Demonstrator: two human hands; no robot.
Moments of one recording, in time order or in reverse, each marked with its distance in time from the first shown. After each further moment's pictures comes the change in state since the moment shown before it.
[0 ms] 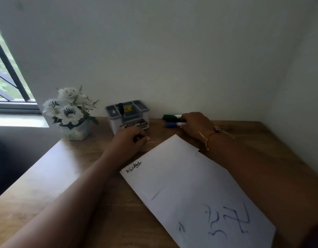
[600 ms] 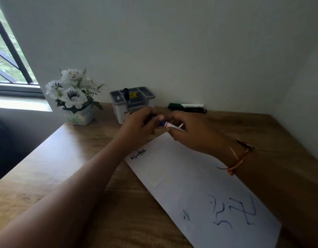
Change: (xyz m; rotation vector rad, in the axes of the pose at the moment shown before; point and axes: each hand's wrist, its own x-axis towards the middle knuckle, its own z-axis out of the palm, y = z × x) left_hand -0.005 0.028 -0.002 -0.348 0.066 -0.011; right_hand -0.098 -0.068 -0.056 0.509 -0.046 -0.278
